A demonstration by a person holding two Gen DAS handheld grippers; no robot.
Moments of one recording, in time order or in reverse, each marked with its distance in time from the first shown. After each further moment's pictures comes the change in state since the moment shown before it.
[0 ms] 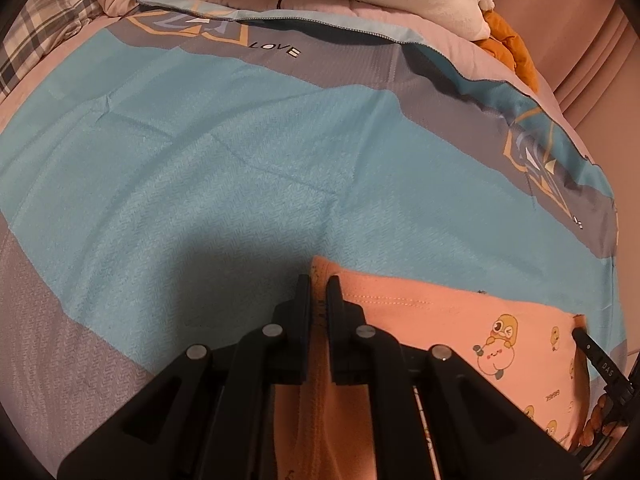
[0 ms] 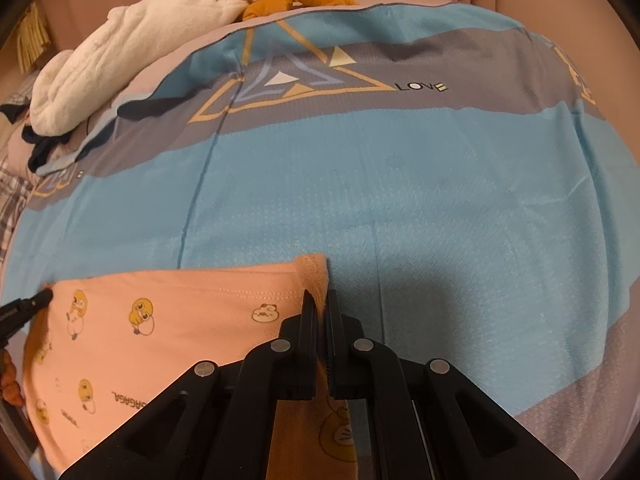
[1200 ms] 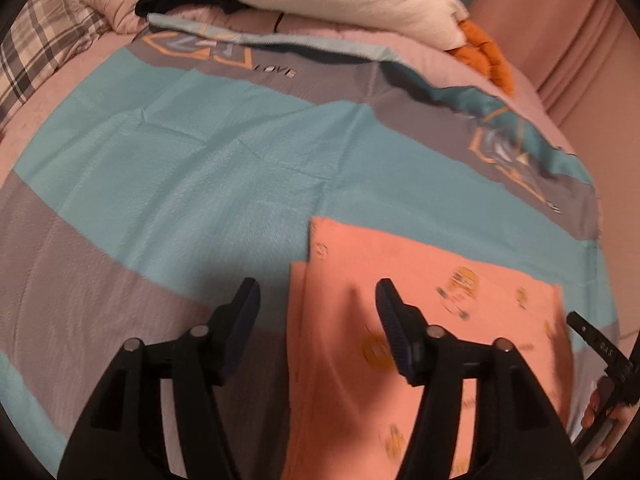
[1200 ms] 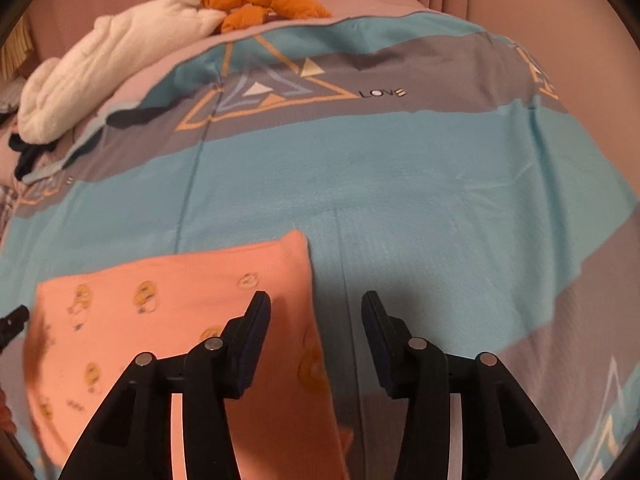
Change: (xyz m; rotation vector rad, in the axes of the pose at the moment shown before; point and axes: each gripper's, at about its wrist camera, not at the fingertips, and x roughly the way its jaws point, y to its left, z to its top) left arm -0.072 -0.003 -0.029 0.044 -0.041 -0.022; right arm -0.040 0.002 -0.015 0.054 -0.014 -0.086
